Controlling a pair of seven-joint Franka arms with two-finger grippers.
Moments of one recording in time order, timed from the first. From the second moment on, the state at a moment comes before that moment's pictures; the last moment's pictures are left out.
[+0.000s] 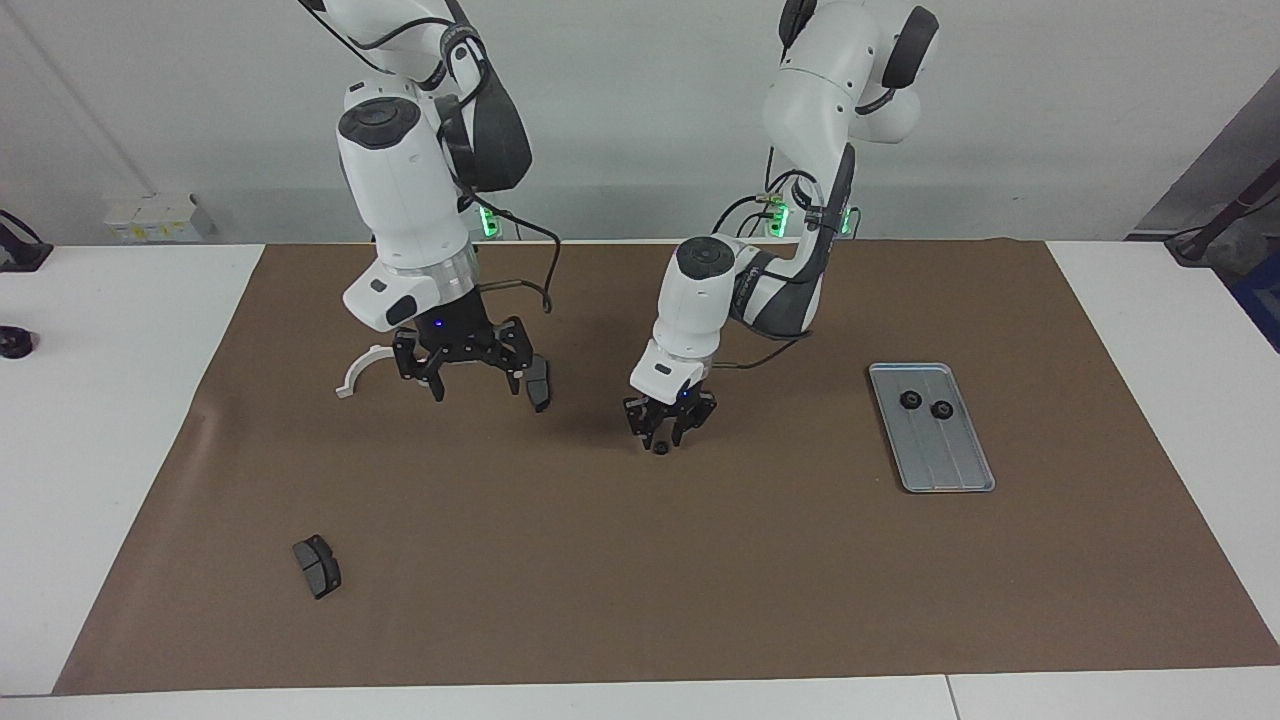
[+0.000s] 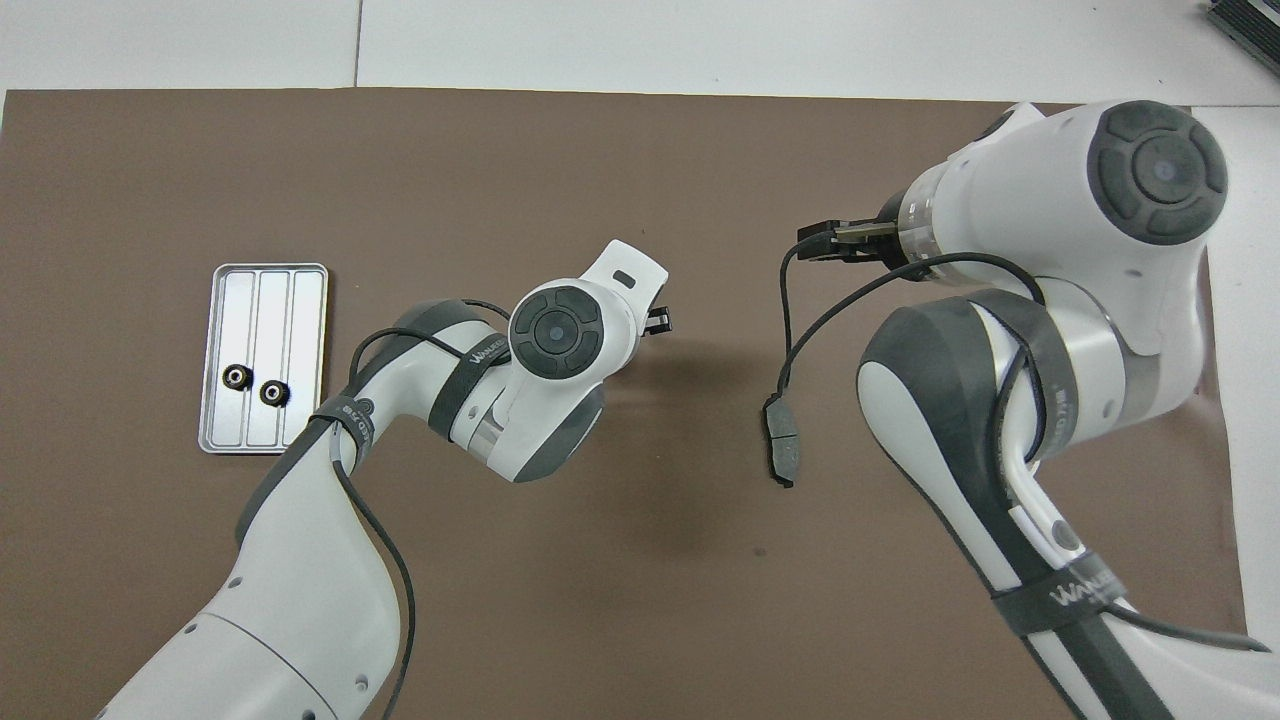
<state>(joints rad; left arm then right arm) -0.52 0.49 -0.13 -1.76 0.09 2.49 -0.83 0.33 0.20 -0.05 -1.67 0.03 2.09 0.26</state>
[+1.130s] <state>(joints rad) -0.03 0.23 -0.08 -1.78 0.09 2.02 -0.52 0.63 0.61 -0.05 -1.41 -0.17 2.21 0.68</state>
